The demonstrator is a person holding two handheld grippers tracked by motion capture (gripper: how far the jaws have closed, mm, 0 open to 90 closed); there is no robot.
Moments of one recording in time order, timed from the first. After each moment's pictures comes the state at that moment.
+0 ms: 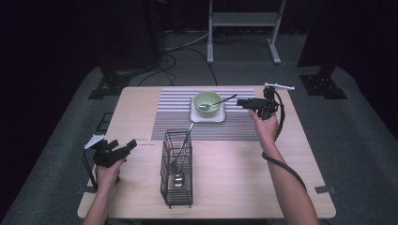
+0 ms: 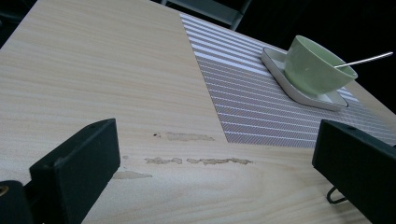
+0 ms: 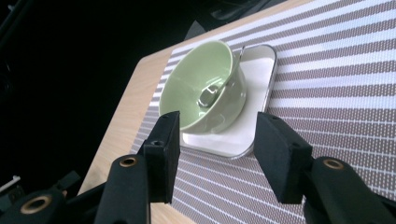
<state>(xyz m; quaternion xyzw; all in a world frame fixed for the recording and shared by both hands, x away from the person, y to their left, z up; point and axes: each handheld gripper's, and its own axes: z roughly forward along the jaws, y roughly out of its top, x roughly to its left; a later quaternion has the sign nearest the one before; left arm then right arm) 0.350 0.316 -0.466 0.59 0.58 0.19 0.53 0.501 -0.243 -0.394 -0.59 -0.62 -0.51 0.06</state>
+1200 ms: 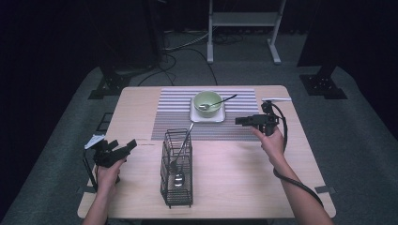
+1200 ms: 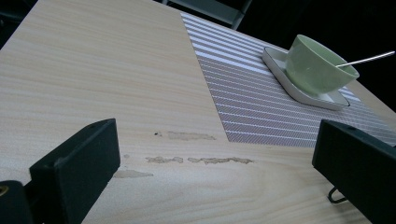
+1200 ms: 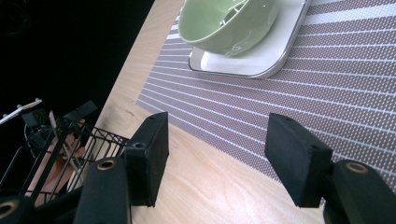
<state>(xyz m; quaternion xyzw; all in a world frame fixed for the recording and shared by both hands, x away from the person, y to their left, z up) 0.350 0.315 -0.466 0.59 0.58 0.19 0.53 0.463 -0.243 -0.416 -0.54 -0.68 -0.48 0.13</state>
